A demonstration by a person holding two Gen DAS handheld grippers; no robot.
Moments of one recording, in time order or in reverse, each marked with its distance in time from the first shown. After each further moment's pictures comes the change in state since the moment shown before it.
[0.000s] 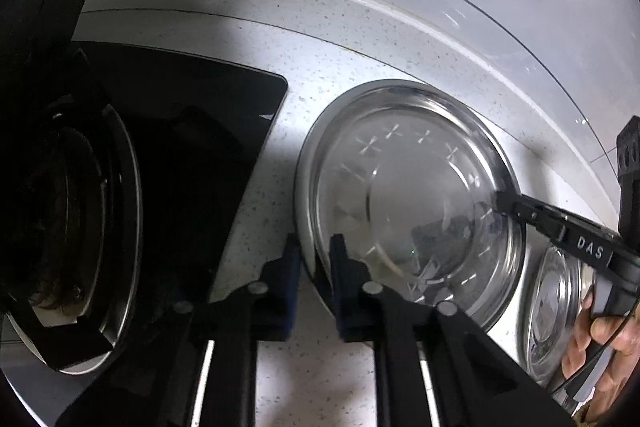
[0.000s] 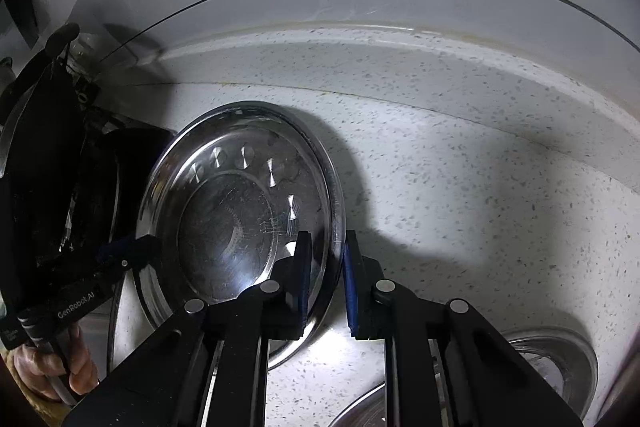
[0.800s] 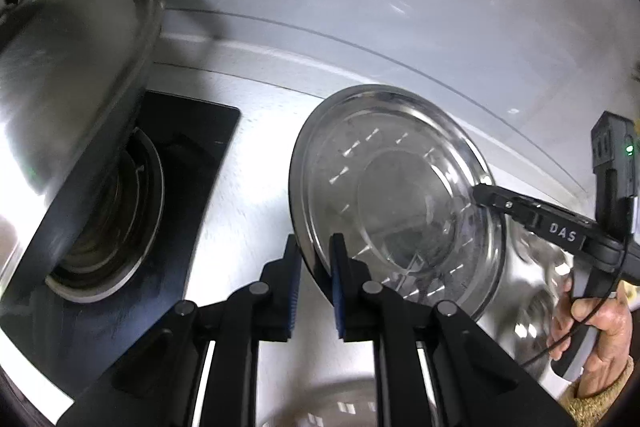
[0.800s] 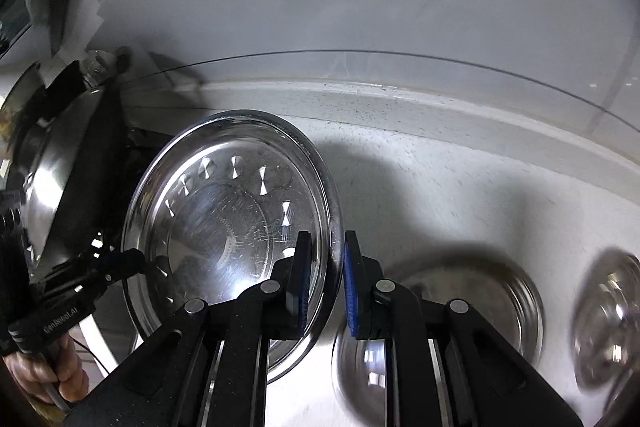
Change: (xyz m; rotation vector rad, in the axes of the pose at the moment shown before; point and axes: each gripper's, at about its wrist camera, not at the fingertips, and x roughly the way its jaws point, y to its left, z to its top) left arm -0.141 -0.012 -0.063 0.107 -0.111 -0.141; right arm -0.112 0.019 -0.048 -0.006 -0.131 -0.039
